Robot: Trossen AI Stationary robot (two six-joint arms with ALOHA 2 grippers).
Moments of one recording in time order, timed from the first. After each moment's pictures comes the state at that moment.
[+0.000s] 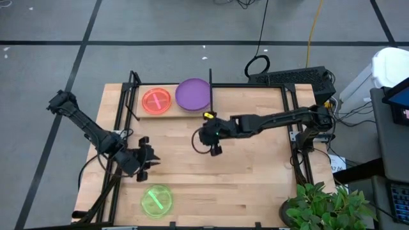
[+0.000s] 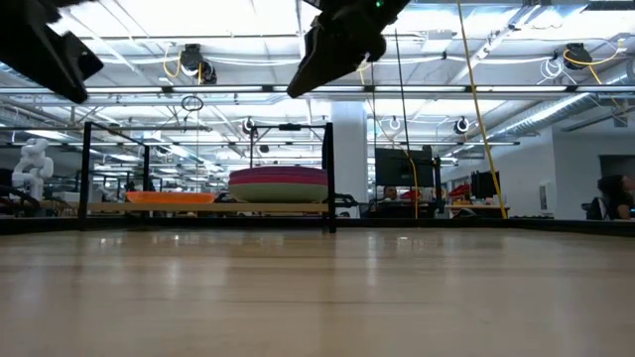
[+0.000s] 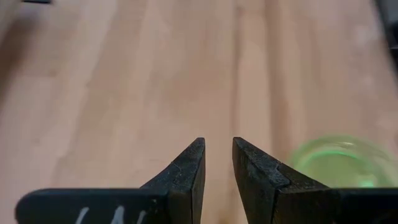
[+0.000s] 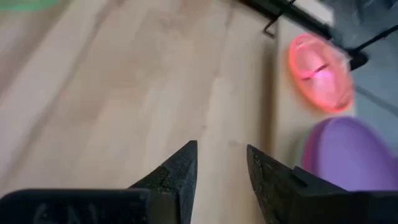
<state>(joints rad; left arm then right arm) -0.66 0.96 0.65 -0.62 -0.42 -0.63 0.04 1.74 1.39 -0.40 0.18 -0.40</state>
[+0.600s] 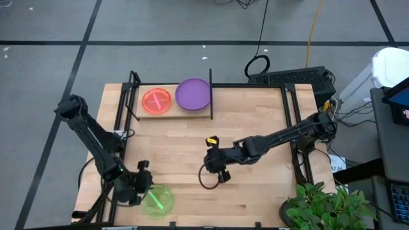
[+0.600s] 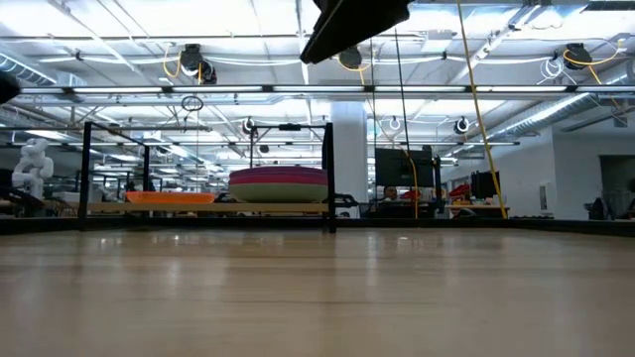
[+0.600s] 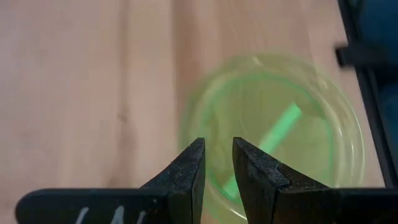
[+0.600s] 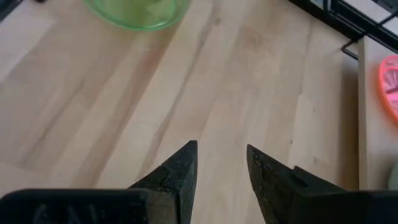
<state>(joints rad) -0.96 1.27 0.65 -0.44 -0.35 -0.82 0.29 1.74 1.39 -0.48 0.18 -0.22</state>
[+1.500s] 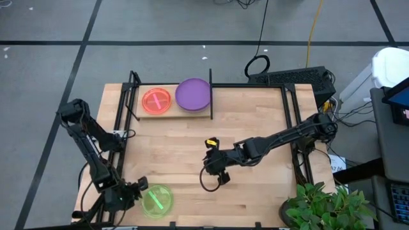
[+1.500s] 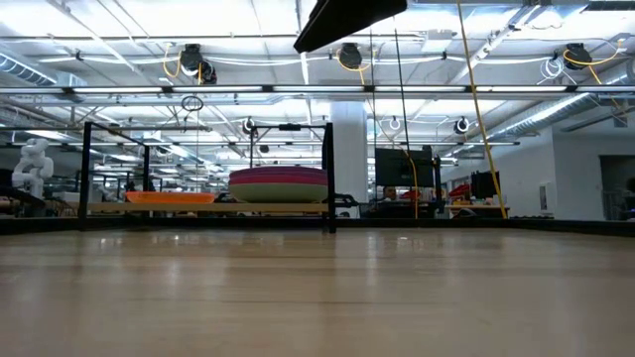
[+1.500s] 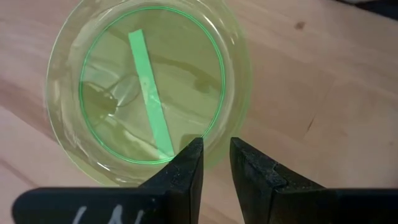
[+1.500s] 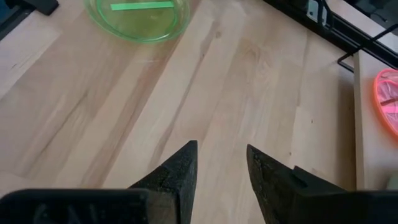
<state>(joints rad) -1.14 1.36 0.65 -0.43 -0.18 0.05 0.30 1.74 1.39 -0.44 0.19 -0.23</state>
